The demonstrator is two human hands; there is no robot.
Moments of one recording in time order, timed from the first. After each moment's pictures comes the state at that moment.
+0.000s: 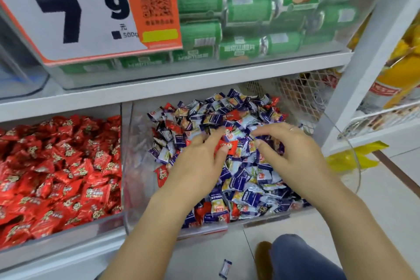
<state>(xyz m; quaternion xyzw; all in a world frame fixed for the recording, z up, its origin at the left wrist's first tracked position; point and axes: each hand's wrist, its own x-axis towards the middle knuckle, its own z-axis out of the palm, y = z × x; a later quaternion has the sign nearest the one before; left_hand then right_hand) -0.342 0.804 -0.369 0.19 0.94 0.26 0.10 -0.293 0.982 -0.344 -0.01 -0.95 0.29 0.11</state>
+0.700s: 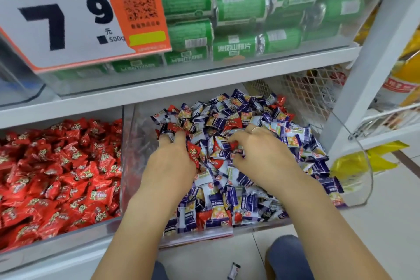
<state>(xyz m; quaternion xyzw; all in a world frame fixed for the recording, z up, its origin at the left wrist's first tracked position) -0.343 0.782 -0.352 0.01 0.99 0.14 0.07 -0.326 0.946 -0.356 0.02 -0.99 0.13 0.01</state>
